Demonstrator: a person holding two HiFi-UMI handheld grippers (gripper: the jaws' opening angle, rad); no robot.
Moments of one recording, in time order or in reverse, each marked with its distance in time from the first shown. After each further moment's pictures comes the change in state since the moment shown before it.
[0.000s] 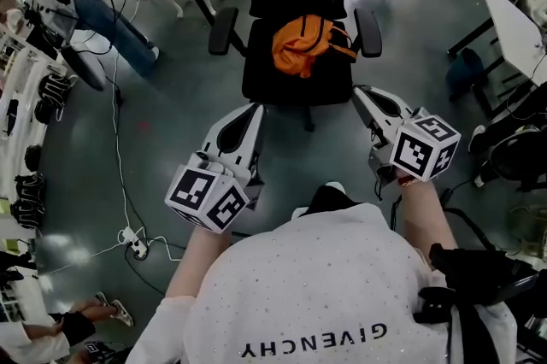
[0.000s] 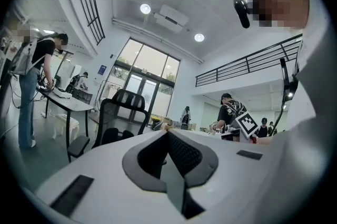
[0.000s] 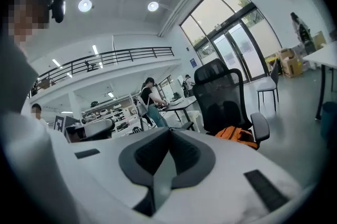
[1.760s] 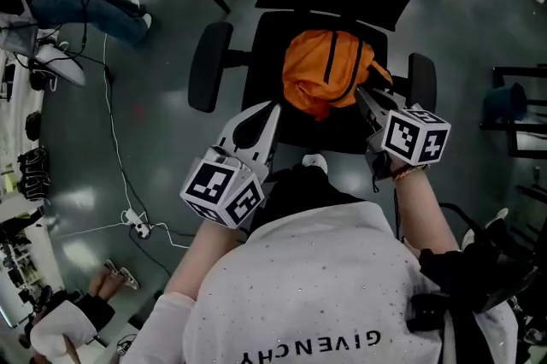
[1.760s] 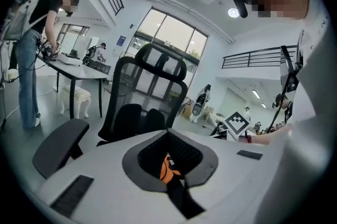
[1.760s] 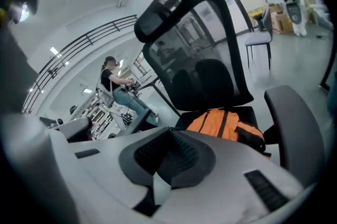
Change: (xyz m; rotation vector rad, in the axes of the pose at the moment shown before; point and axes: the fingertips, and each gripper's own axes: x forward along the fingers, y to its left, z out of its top) left arm 0.322 0.260 -0.069 -0.169 0.279 0.175; right arm 0.332 -0.303 0.002 0.295 0.386 -0.103
